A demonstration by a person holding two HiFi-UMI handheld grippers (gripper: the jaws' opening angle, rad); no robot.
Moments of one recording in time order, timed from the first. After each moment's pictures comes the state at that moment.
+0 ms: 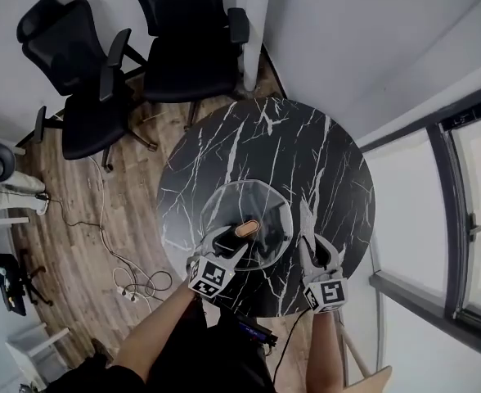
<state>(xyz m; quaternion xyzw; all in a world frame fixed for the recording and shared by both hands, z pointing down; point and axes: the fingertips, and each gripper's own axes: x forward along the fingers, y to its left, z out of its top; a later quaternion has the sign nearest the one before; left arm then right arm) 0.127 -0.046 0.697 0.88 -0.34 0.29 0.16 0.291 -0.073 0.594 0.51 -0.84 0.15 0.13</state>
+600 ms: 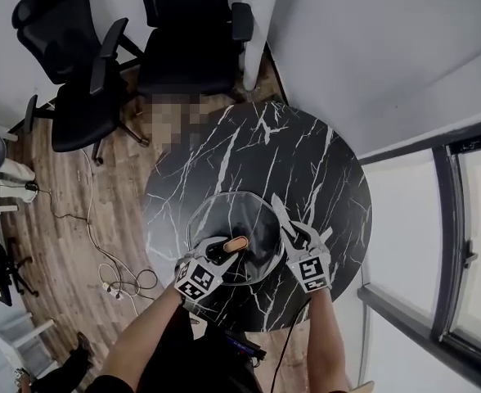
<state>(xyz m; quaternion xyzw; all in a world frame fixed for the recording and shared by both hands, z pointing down) 0.143 -0.054 0.739 0.89 -0.28 0.30 0.20 0.266 -0.137 0.715 0.35 -0.88 0.10 0.30</state>
